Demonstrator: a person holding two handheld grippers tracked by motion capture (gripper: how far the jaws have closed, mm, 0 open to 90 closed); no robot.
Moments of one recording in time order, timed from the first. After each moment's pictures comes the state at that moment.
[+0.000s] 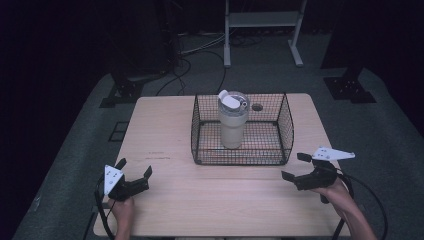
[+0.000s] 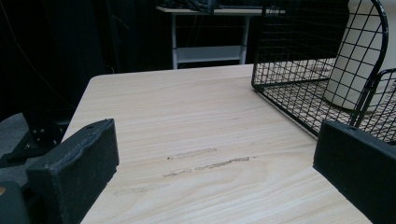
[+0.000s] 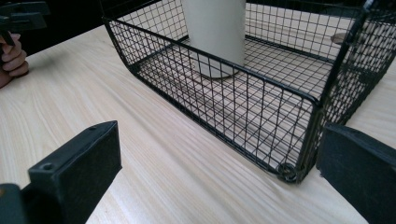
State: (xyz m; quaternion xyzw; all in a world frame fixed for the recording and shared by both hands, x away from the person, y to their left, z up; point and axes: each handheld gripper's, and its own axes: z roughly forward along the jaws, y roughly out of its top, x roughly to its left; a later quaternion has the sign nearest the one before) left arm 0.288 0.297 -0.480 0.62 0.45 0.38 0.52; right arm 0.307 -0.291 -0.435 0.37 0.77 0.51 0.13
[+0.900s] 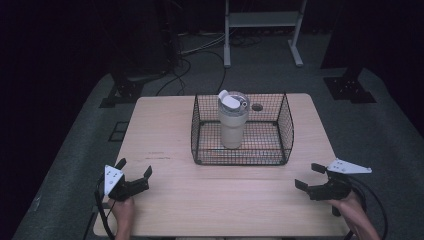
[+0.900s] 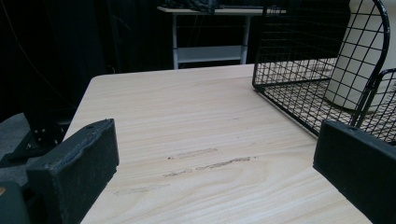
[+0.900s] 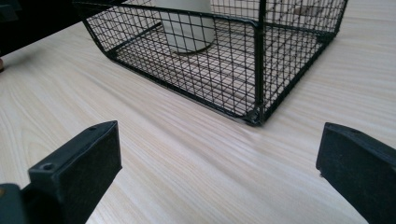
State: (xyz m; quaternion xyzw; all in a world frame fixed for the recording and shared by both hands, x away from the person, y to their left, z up) left arm 0.288 0.297 -0.480 0.62 0.45 0.38 0.52; right arm 0.282 -0.328 -0.463 0.41 0.74 0.50 0.15
